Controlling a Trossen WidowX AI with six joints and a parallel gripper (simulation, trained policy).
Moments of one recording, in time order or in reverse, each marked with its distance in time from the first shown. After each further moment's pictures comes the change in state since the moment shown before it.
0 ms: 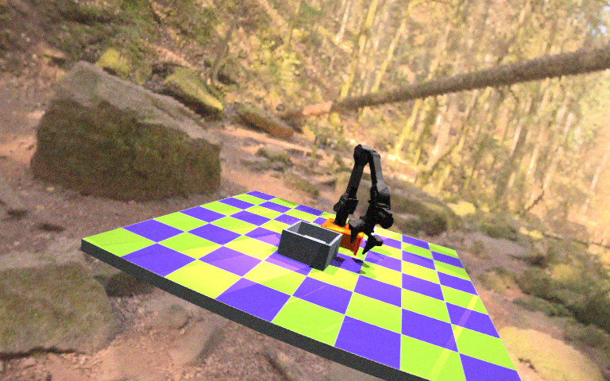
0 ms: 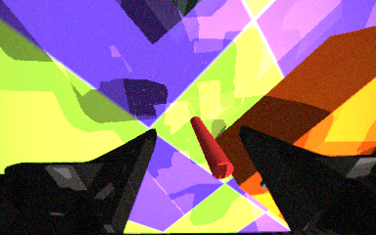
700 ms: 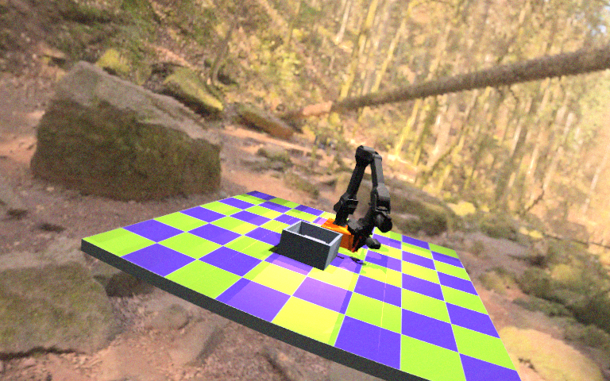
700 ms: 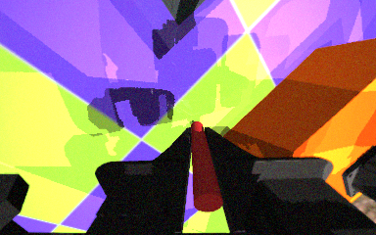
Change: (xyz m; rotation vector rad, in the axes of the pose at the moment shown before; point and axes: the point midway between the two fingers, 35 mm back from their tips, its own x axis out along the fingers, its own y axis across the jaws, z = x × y) arm 0.009 -0.003 0.007 -0.019 -0.021 -0.069
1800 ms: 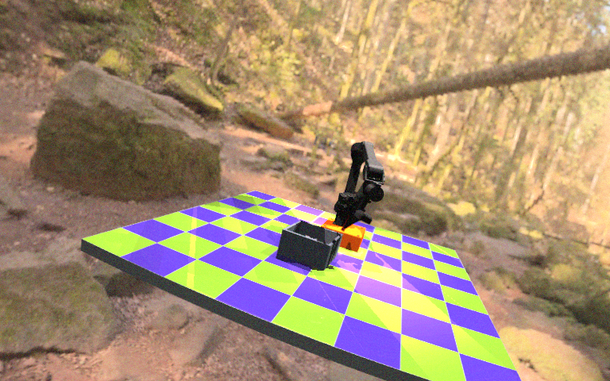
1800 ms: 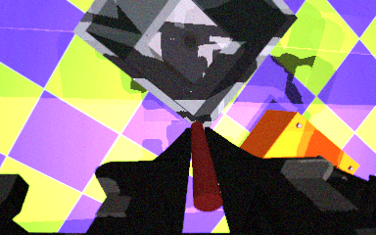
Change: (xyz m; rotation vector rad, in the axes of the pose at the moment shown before) arm -0.103 -0.006 0.113 0.220 -0.185 0.088
